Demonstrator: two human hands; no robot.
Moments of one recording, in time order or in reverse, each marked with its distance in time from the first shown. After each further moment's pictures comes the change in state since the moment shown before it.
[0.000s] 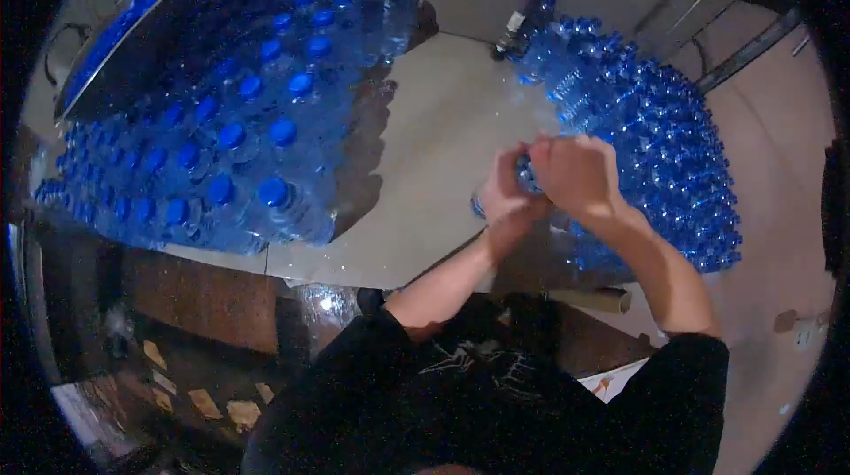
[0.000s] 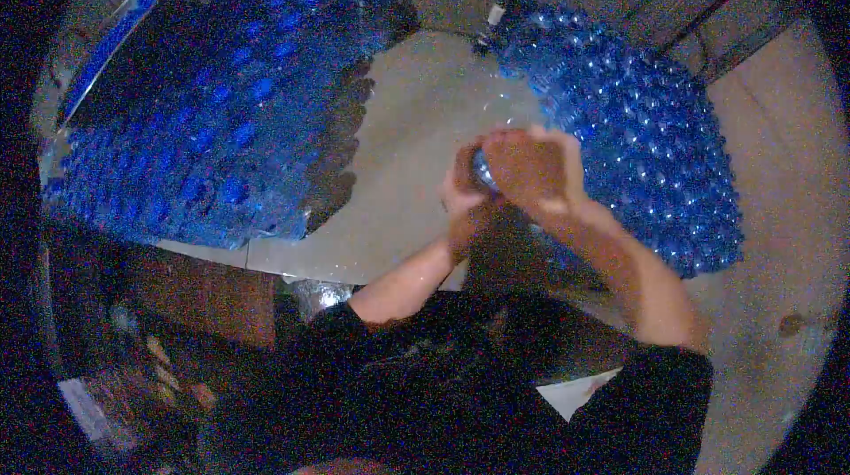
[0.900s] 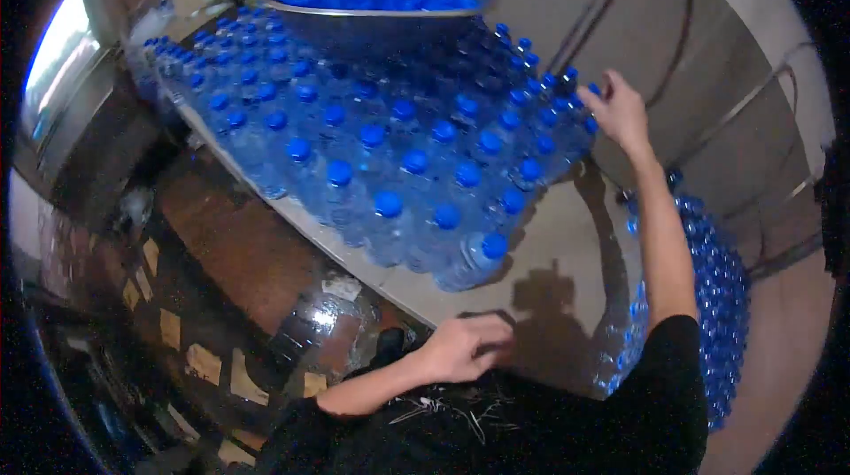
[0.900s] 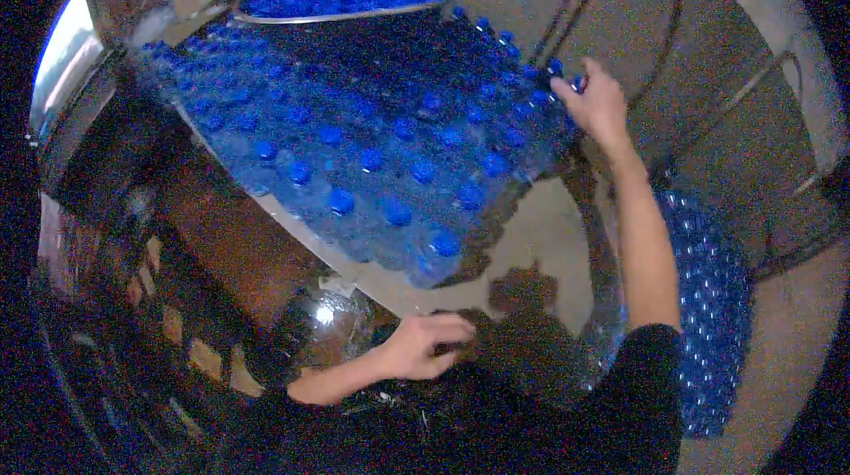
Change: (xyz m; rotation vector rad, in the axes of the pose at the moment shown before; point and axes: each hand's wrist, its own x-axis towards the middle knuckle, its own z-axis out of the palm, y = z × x) left_hand -0.028 0.102 -0.275 0.451 -0.554 0.101; right_hand 0.298 -0.091 -0.025 0.621 0.298 -0.028
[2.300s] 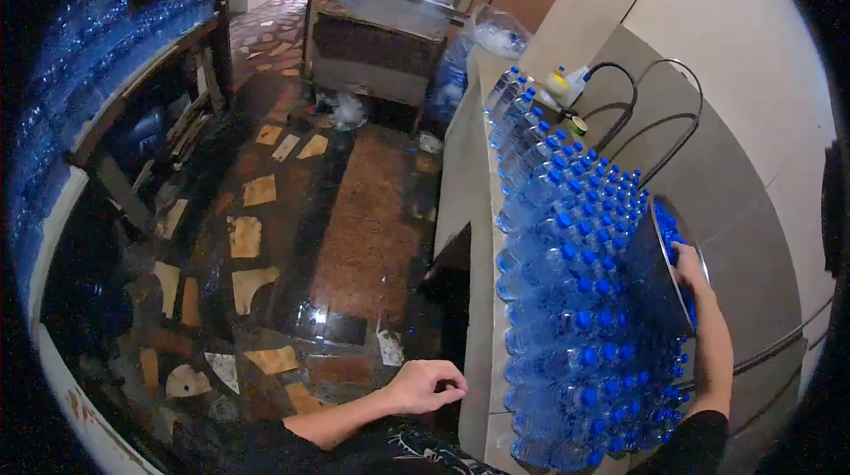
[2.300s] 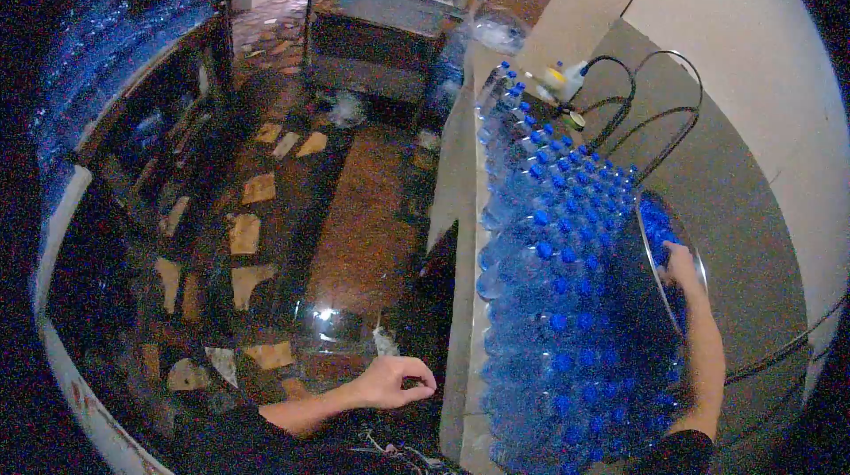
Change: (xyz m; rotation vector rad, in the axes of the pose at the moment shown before) left_hand -0.177 -0.010 -0.114 0.204 0.948 -0.509; right_hand 0.232 -0.296 0.147 -0.096 -0.317 -0.820
